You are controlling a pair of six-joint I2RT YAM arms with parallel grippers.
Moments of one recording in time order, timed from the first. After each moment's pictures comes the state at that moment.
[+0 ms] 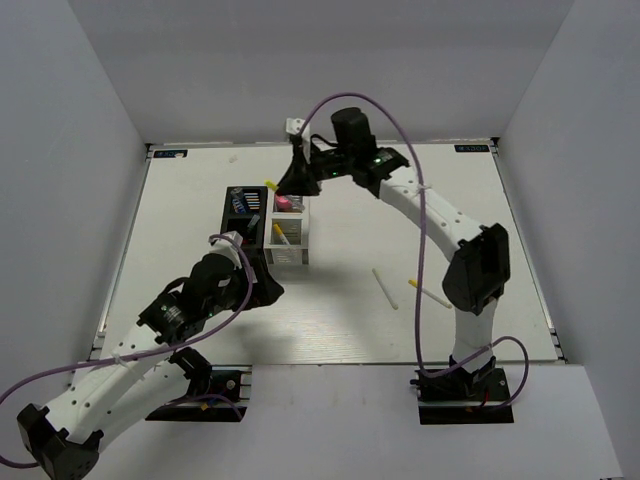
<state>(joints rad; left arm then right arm) -0.67 0.67 0.63 -0.61 -0.06 -0.74 0.64 1.90 1.87 -0.40 -0.91 -0.36</state>
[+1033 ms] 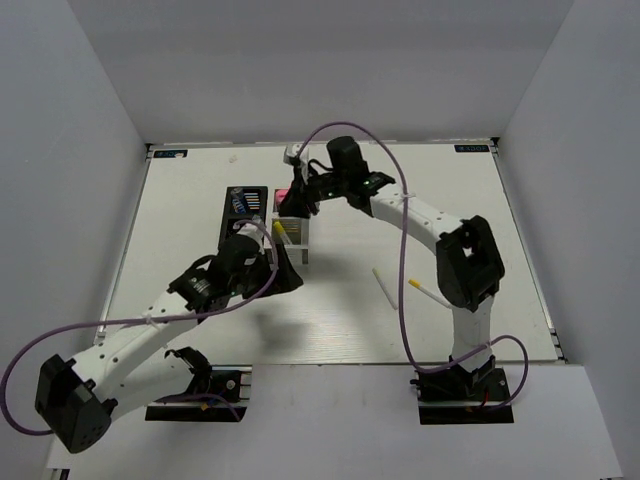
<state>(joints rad) -0.69 0.93 0.70 -0.50 0.01 -0.77 0.67 1.98 1.63 -0.10 -0.90 -0.23</state>
